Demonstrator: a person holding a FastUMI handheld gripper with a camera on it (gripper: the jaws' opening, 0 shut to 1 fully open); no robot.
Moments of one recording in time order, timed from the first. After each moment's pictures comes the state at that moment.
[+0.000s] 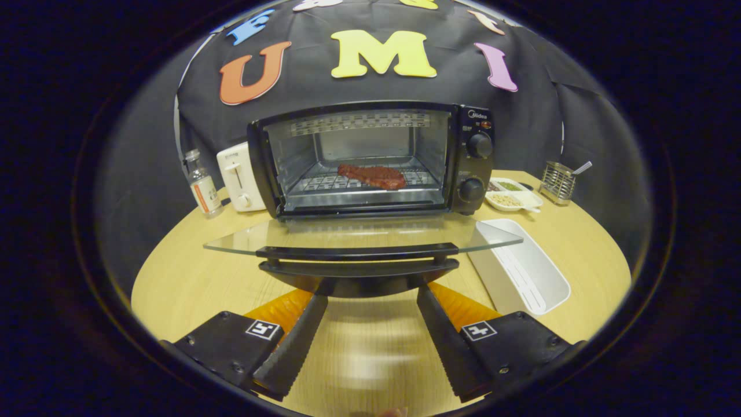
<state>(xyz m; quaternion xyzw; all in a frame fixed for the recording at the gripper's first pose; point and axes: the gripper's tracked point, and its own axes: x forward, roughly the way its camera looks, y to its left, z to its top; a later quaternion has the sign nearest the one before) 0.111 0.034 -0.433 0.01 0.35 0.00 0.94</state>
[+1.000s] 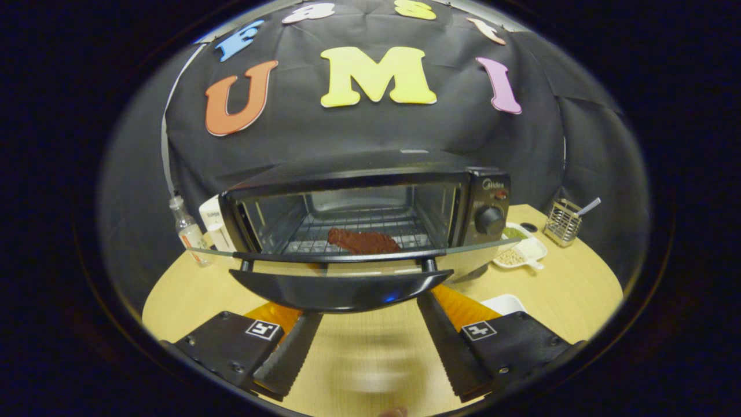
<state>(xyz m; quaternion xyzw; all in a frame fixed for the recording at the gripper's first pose) 0.210 0.035 -0.369 0.01 0.29 0.00 0.96</state>
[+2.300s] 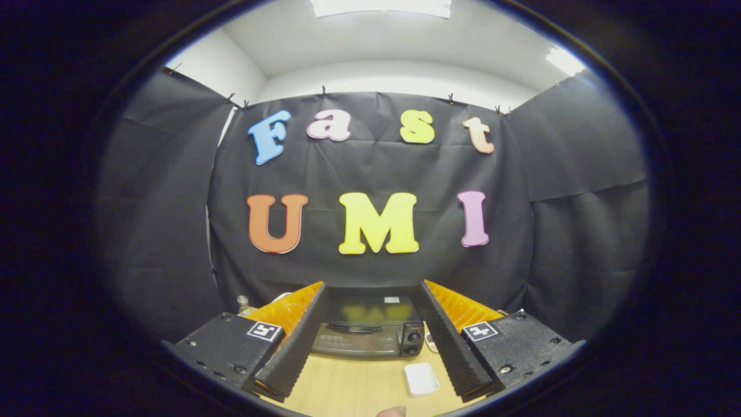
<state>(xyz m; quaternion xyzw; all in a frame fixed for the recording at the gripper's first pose) 0.043 0.018 -0.032 -0.02 0.04 0.02 1.00</state>
